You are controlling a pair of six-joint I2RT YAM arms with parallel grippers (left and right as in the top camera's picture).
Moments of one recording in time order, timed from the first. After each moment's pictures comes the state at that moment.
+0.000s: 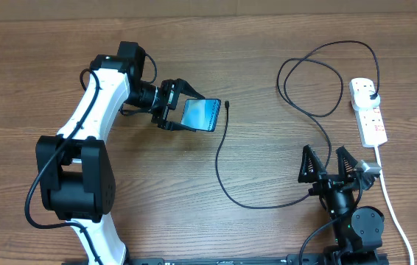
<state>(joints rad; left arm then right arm) -0.12 1.99 1.58 -1.15 1.03 -1.23 0.11 0.01 0.02 -0.03 -0.01 0.44</state>
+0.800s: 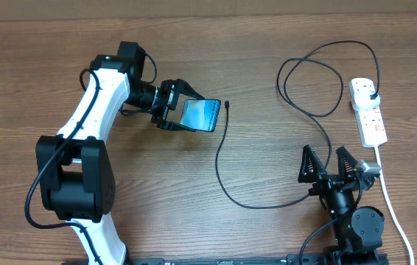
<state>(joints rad) -0.12 1.99 1.58 -1.15 1.02 -1.24 0.11 0.01 0.02 -0.03 -0.01 0.44</state>
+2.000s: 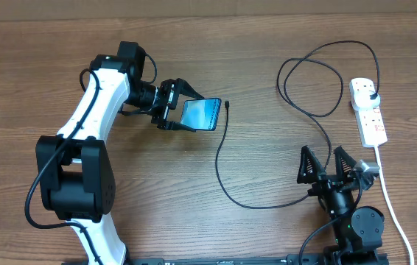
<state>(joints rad) -0.12 1.99 1.58 -1.15 1.02 -1.28 0.11 0.01 0.02 -0.03 -0.06 0.48</state>
